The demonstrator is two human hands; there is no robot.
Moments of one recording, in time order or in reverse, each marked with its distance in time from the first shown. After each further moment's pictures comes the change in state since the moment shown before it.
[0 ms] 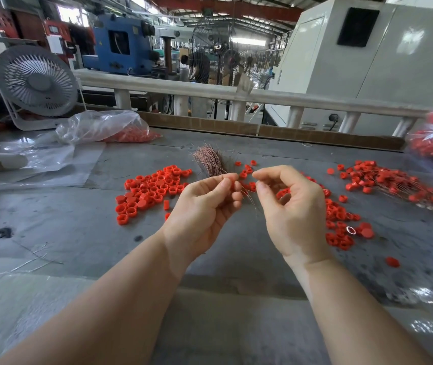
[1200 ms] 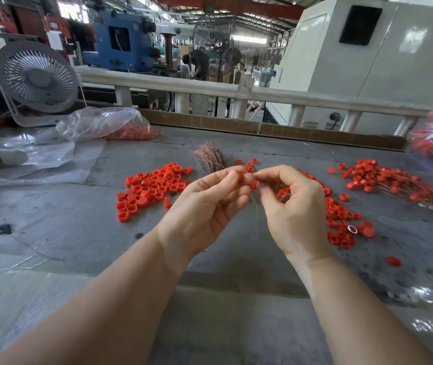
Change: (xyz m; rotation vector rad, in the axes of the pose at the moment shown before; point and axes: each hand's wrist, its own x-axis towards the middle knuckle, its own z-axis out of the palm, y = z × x) left_hand -0.003 0.006 0.000 -0.044 -0.118 -0.072; right_hand 0.001 0.001 -0.001 -0.012 -0.054 0.016
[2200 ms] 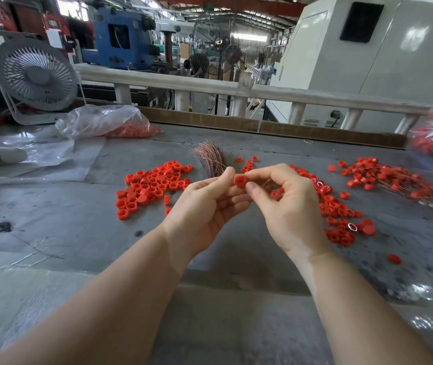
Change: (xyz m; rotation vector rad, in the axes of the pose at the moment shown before) left_hand 0.001 -0.003 0.000 0.111 0.128 -0.046; right_hand 0.000 -0.002 -0.001 0.047 -0.139 0.048
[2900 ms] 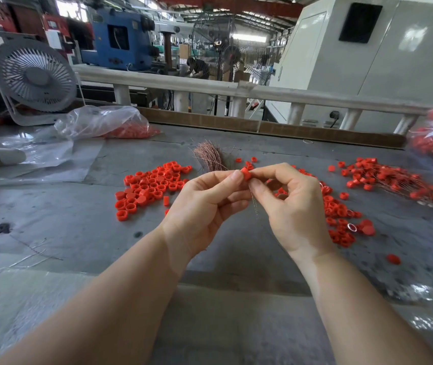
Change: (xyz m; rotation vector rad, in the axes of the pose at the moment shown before) left_hand -0.003 0.000 0.001 0.008 -0.058 0.089; right_hand 0.001 -0.004 -0.002 0.099 0.039 0.036
